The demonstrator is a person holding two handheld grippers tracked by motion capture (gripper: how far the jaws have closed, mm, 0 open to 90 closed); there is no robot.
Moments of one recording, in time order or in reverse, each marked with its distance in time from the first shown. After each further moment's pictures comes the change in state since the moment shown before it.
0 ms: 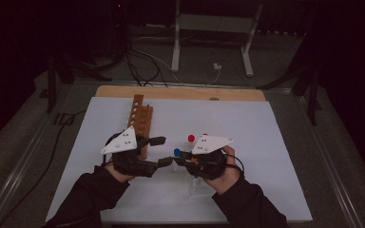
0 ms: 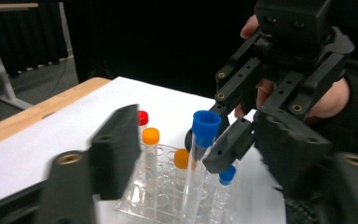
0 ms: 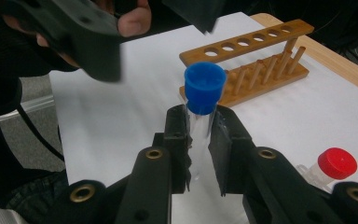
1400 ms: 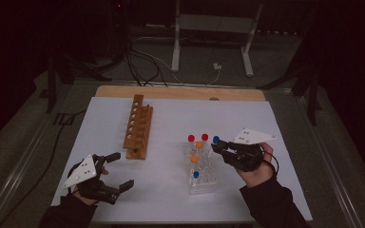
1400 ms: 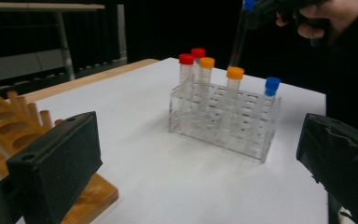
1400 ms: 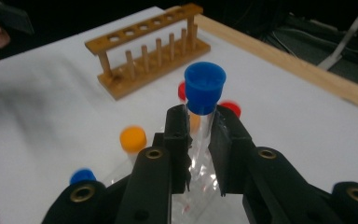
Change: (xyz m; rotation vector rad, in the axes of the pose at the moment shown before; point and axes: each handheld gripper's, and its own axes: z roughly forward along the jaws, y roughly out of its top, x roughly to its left) left arm 0.003 -0.101 -0.079 -0.057 0.194 -0.029; right arm -0.053 -0.039 -0.059 -0.033 -0.234 0.127
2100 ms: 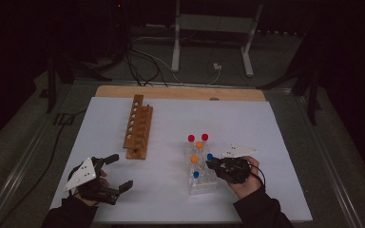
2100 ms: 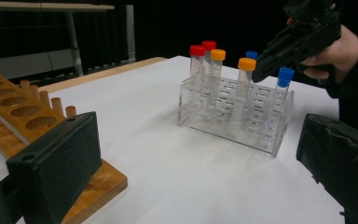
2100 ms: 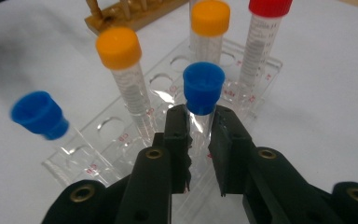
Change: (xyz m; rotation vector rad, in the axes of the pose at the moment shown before) left arm 0.003 -0.017 -0.001 -0.010 0.040 -0.005; right arm 0.007 -0.060 0.042 0.131 0.019 0.082
